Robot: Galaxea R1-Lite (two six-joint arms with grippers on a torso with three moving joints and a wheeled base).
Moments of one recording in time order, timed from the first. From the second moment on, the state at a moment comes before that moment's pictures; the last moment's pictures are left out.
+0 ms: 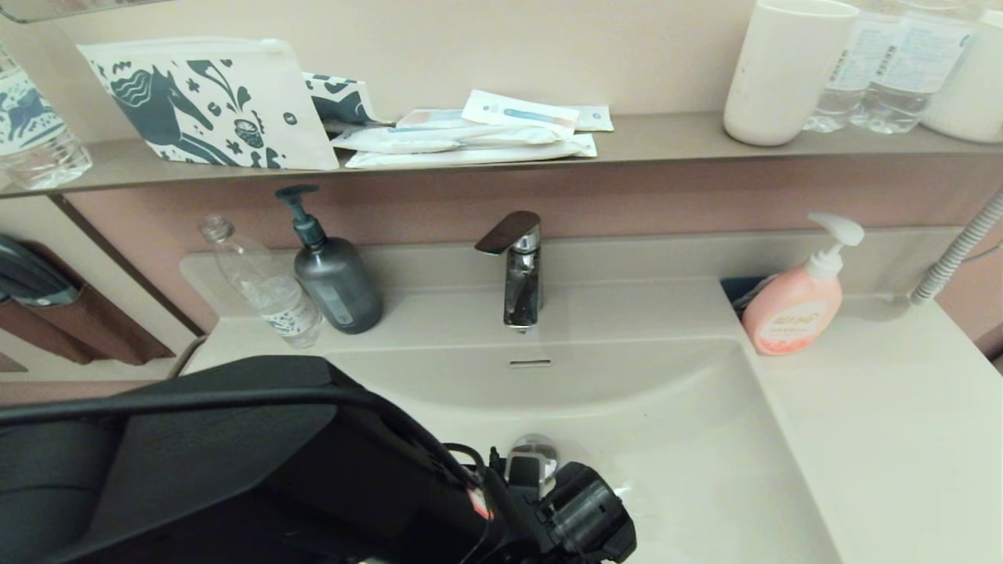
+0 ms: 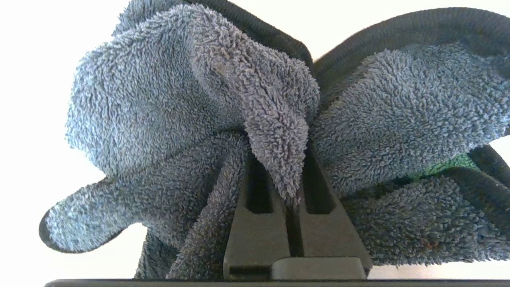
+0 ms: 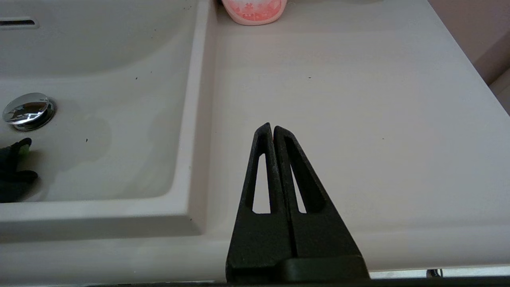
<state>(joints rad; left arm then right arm) -1.00 2.21 -1.03 0.17 0.42 -0.83 0.00 0.00 0.00 0.01 0.00 0.00</state>
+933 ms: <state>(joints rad) -0.93 2.19 -1.01 0.02 0.44 -0.69 0.00 0.00 0.00 0.01 0.00 0.00</state>
